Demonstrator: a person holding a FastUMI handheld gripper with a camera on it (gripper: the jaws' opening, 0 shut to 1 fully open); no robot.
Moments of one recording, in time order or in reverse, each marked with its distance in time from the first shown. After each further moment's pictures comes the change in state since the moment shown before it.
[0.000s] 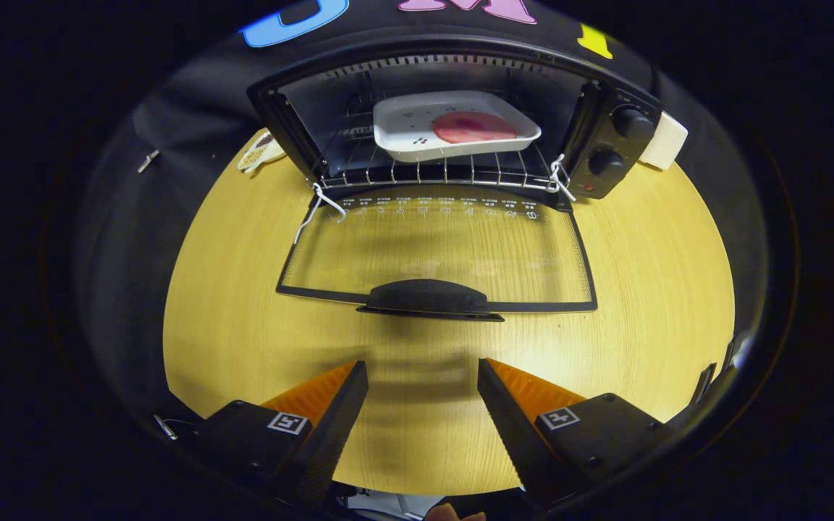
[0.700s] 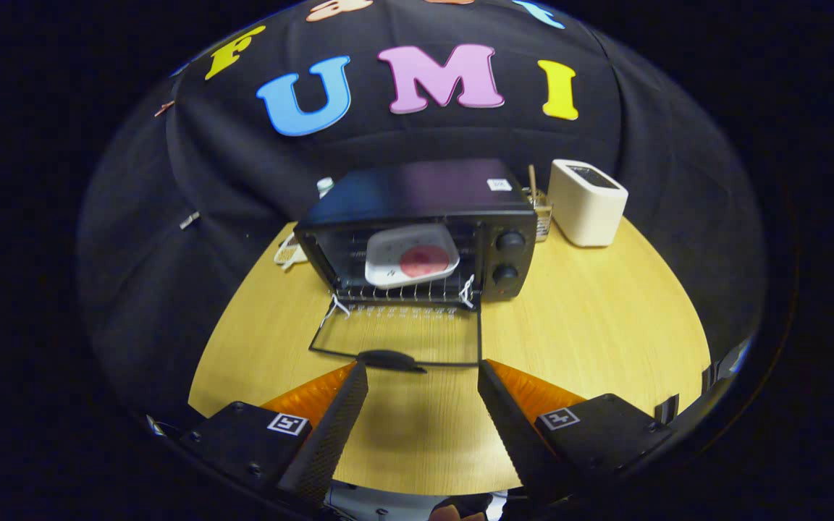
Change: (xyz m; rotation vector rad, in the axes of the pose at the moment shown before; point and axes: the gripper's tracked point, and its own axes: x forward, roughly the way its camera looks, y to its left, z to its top) arm -0.139 -0.057 0.031 -0.016 -0.367 0.098
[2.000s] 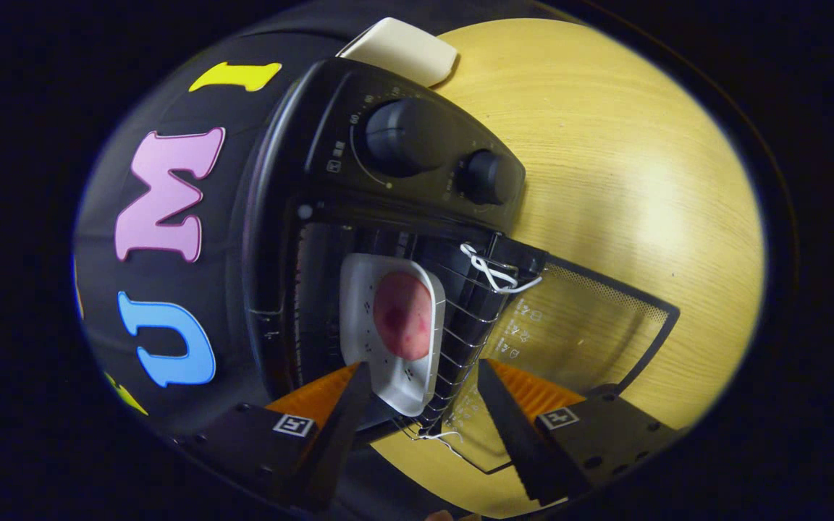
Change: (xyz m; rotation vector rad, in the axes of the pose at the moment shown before) arm 0.160 -0.008 0.079 1.192 0.003 0.012
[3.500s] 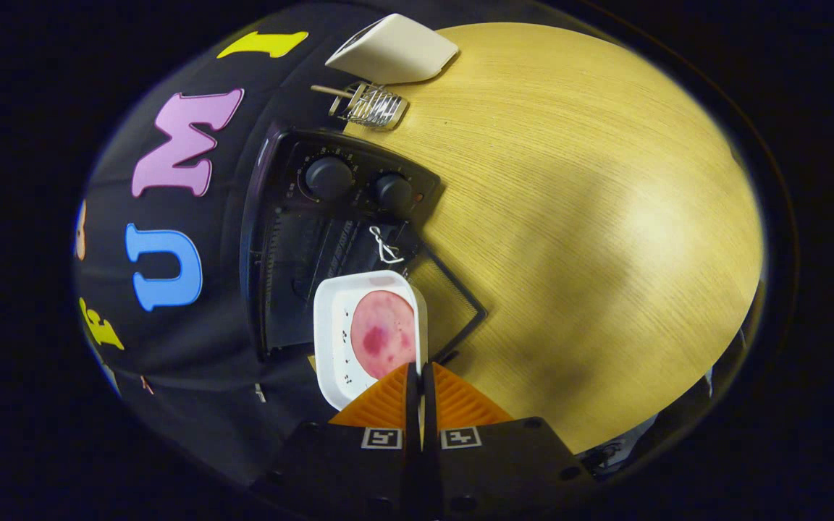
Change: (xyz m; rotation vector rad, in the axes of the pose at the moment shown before) arm -0.089 -0.084 0.003 -0.090 0.190 -0.040
